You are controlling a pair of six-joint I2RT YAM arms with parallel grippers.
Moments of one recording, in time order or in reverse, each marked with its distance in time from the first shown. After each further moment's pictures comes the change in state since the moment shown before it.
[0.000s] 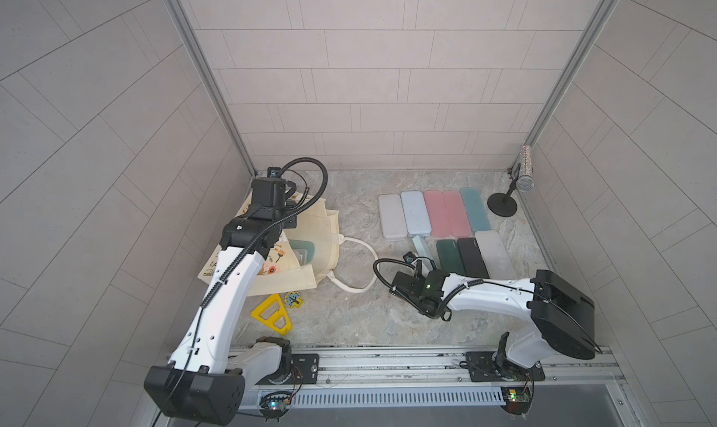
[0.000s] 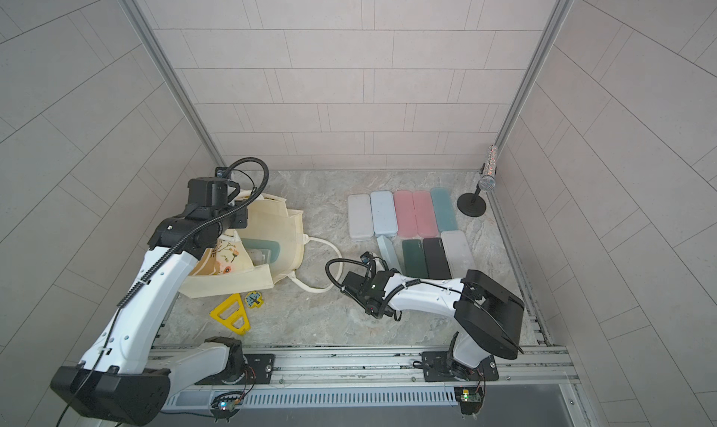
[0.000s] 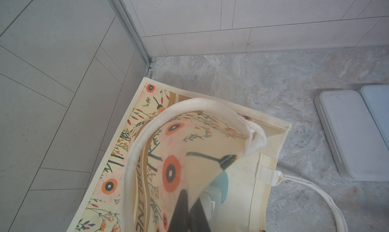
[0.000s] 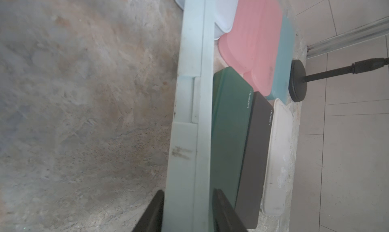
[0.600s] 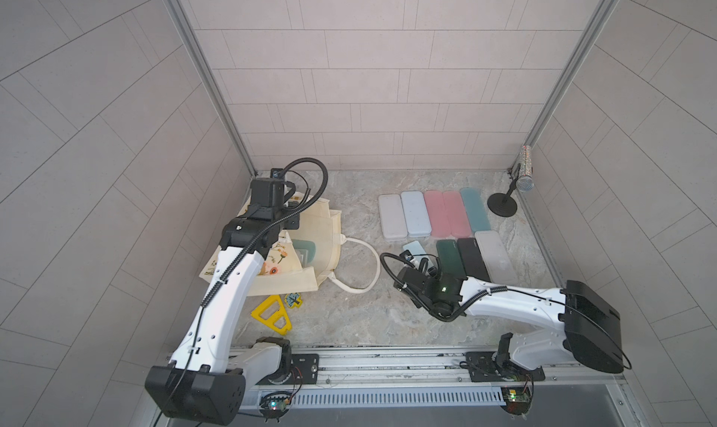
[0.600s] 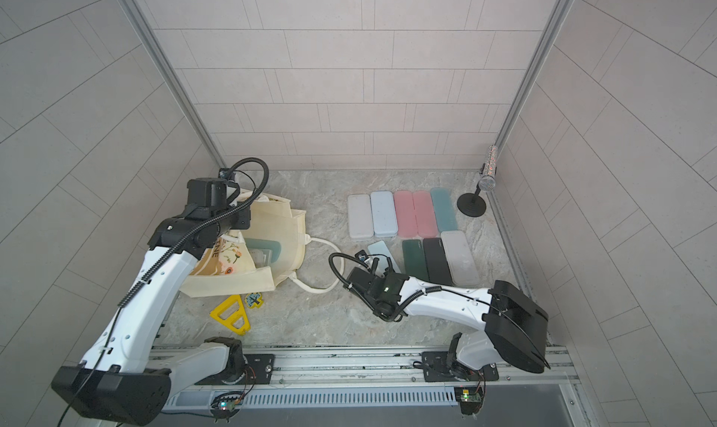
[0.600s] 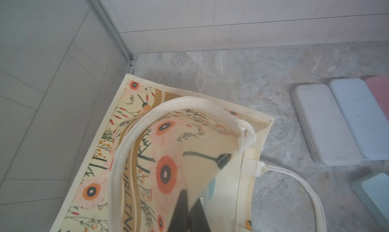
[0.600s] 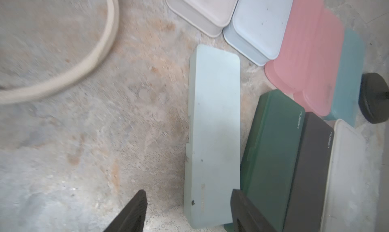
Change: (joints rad) left arm 0.006 0.000 -0.017 0.011 0.179 0.003; right arm -0.038 -0.190 -0.046 0.207 -0.232 -0.073
